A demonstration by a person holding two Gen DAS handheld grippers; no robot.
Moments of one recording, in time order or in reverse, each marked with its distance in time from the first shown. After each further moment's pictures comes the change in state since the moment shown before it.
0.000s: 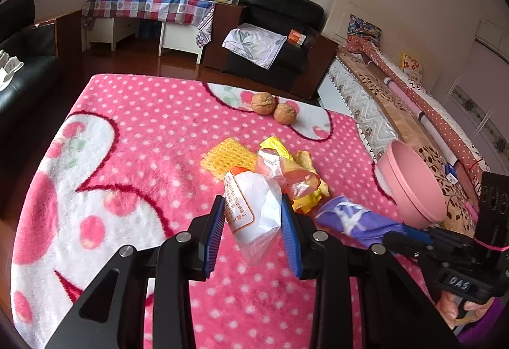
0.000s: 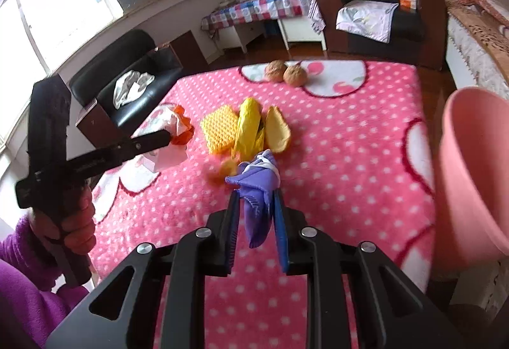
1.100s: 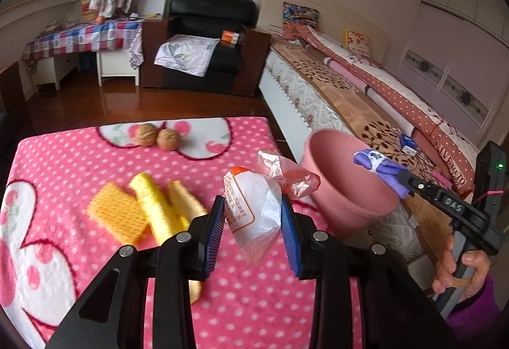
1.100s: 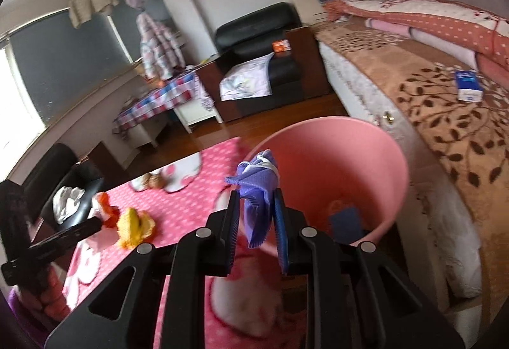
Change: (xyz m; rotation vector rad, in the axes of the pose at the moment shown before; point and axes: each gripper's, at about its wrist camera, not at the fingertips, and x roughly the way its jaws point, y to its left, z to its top) left arm 0.010 -0.135 0.023 0.228 0.002 -0.171; right arm -0.130 -0.134 -0.018 0.352 -0.353 -0.349
